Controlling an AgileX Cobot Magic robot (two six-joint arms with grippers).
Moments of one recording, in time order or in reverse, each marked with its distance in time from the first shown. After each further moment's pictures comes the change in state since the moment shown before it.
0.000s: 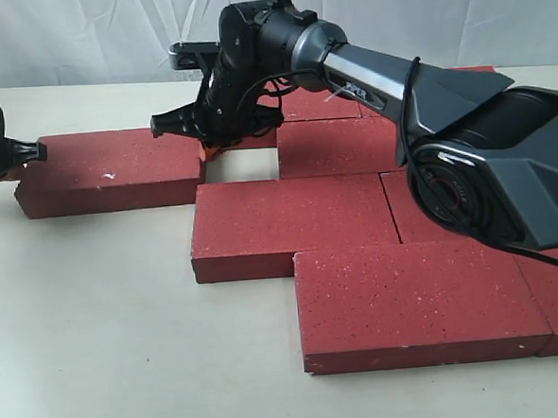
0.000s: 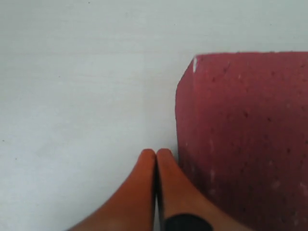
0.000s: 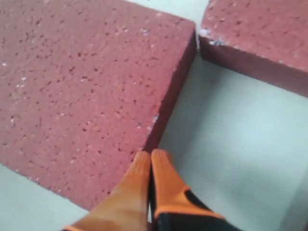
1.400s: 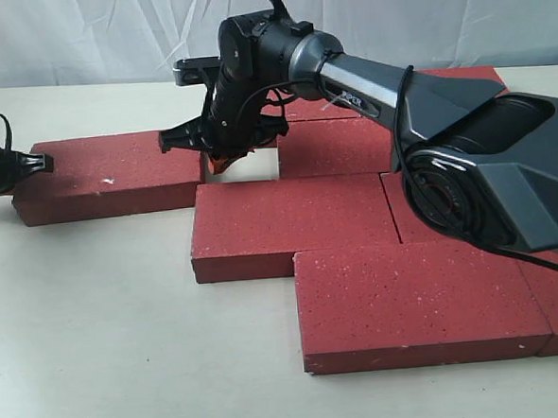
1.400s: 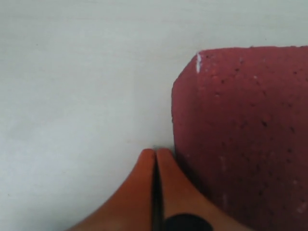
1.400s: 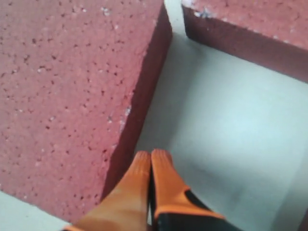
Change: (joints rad) left arm 0.003 0.046 0.000 -0.025 0.024 -0.001; right arm 0.004 0.026 0.002 -0.023 0.031 -0.013
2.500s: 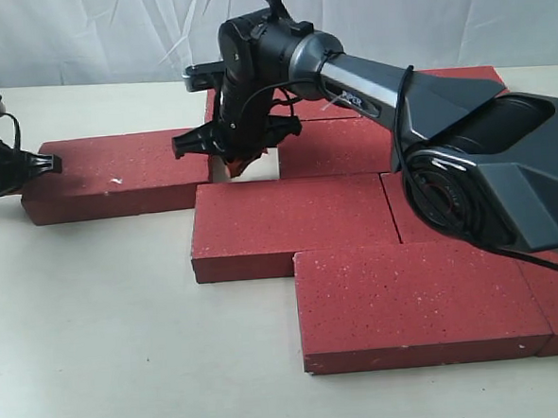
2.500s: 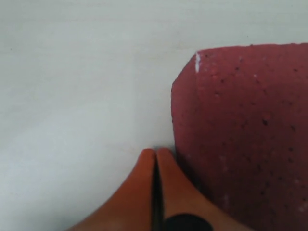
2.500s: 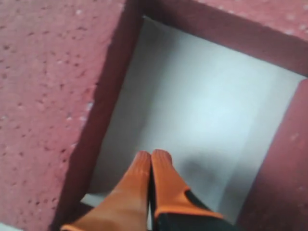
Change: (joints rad) left arm -0.024 0.002 -0.002 -0.002 0.000 0.008; right arm 0.000 0.000 0.000 -0.121 0.068 0.071
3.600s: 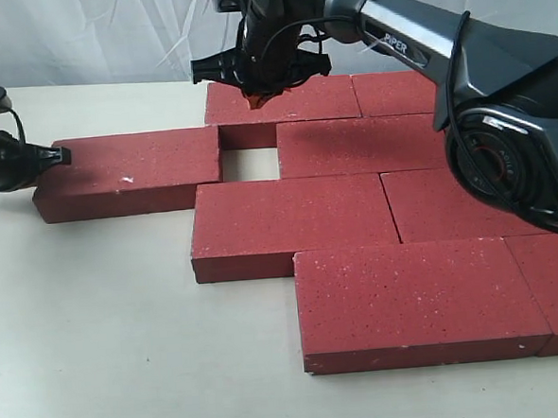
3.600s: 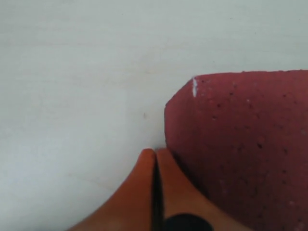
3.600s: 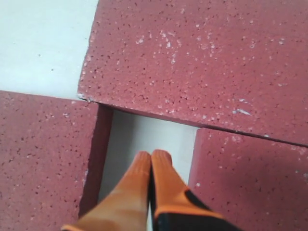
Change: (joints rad) left arm -0.002 0.031 -0.011 -0.296 0.025 0.255; right arm -0.048 -0.127 0.000 -0.122 -0.040 0.146
